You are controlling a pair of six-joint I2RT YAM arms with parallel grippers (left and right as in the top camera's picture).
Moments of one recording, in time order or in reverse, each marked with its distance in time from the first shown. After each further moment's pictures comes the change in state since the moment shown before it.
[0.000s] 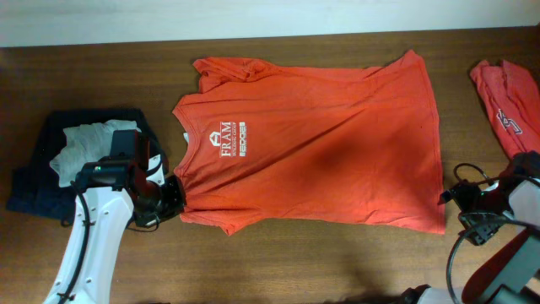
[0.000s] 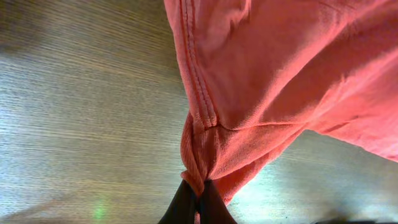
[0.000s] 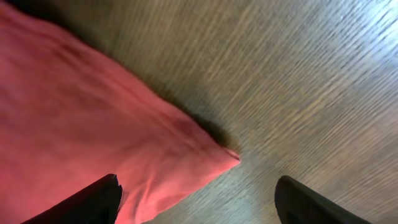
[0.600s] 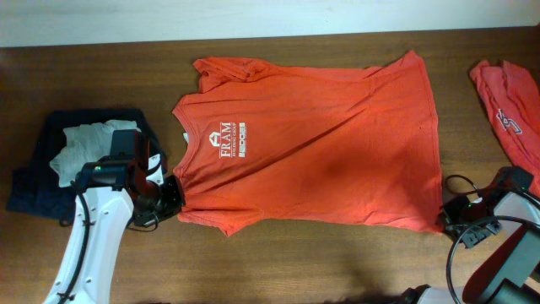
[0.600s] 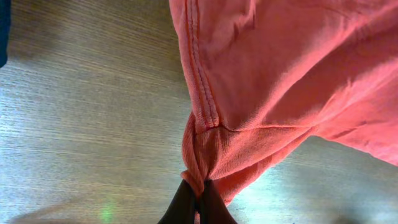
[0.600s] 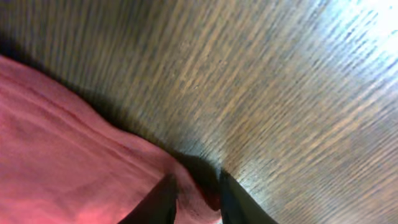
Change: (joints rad) left arm 0.001 0.000 0.000 0.008 -0.030 0.004; right arm 0.000 0.003 -0.175 0.213 0.007 0.030
